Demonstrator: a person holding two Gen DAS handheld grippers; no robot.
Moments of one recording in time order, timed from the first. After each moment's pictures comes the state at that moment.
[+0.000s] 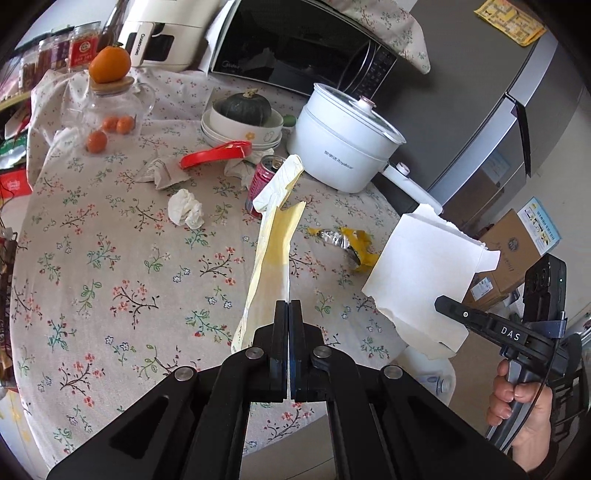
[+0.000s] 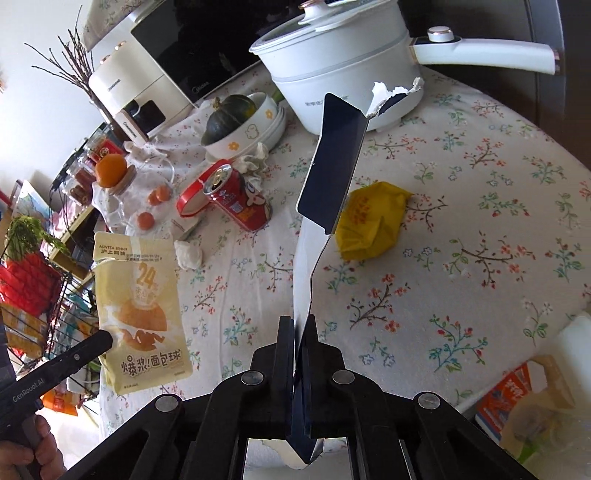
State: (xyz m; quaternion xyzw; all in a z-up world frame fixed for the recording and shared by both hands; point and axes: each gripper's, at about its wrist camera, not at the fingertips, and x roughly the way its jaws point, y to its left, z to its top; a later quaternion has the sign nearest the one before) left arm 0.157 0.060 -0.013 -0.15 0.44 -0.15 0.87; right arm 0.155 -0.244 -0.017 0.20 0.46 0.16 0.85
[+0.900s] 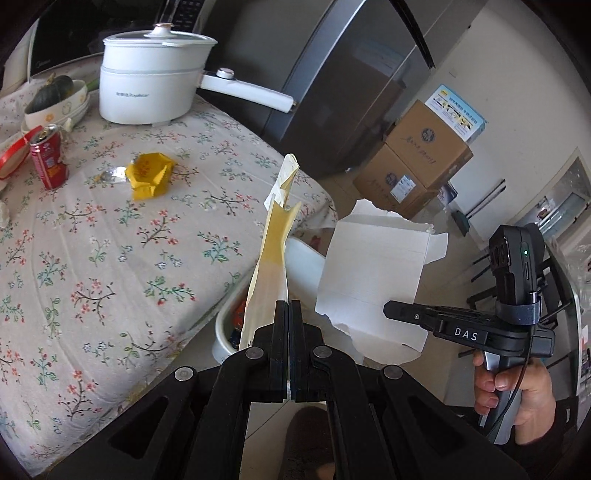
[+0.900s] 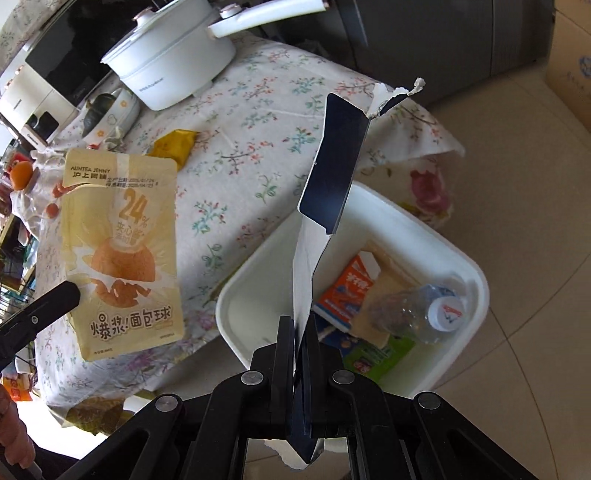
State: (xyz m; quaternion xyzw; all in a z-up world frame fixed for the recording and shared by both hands) left arm 0.101 -0.164 -0.022 -0.05 0.49 -0.35 0.80; right arm 0.029 -0.396 -0.037 0.21 0.54 0.01 0.82
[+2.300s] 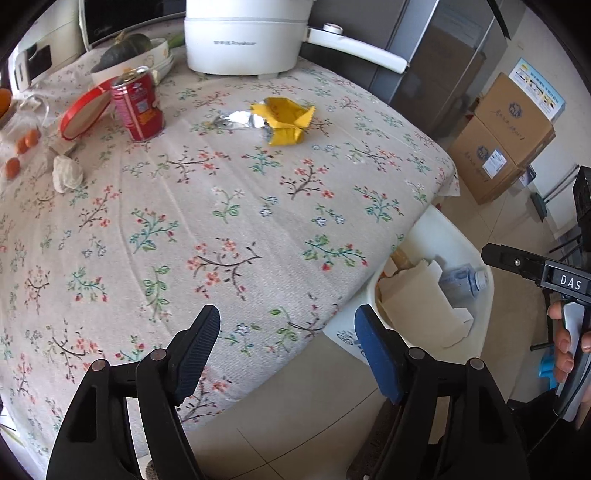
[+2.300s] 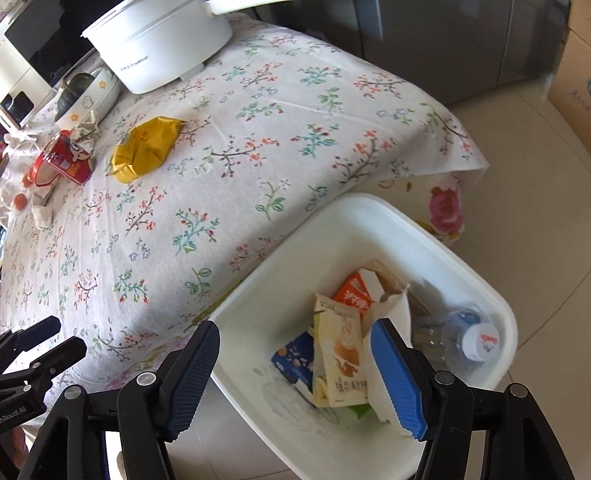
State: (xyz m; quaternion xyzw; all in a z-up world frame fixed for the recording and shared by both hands) left arm 0.154 -0.084 -0.086 0.03 0.54 -0.19 0.82; right arm 0.092 -0.357 -0.067 0.16 0.55 -0.01 0.82
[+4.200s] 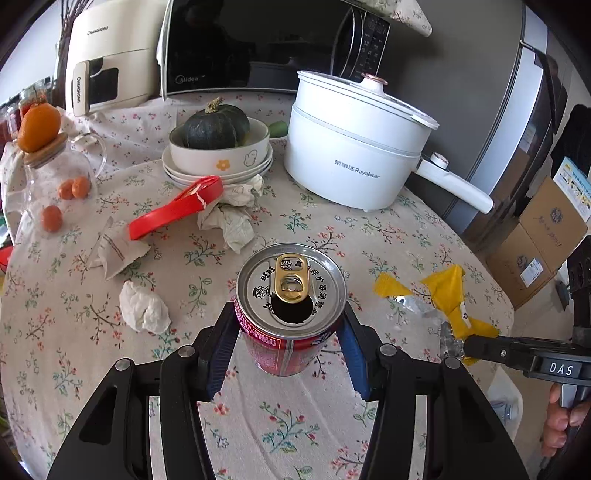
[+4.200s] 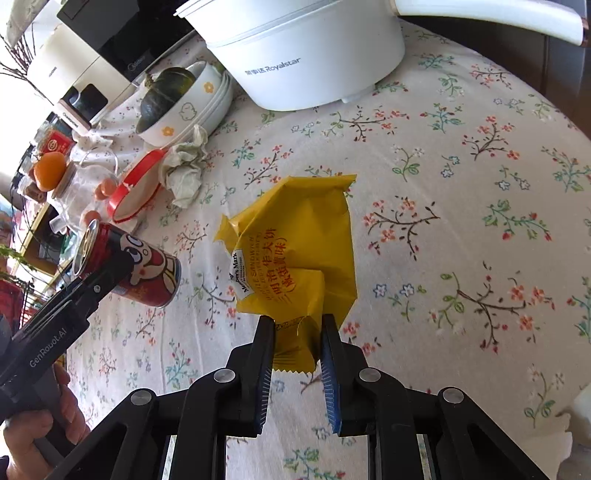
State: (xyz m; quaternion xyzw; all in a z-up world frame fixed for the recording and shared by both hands) left arm 0.281 -0.009 -0.050 -0.04 0.42 -0.12 0.90; right arm 0.241 -0.249 -0.062 0.19 0.53 0.13 0.81
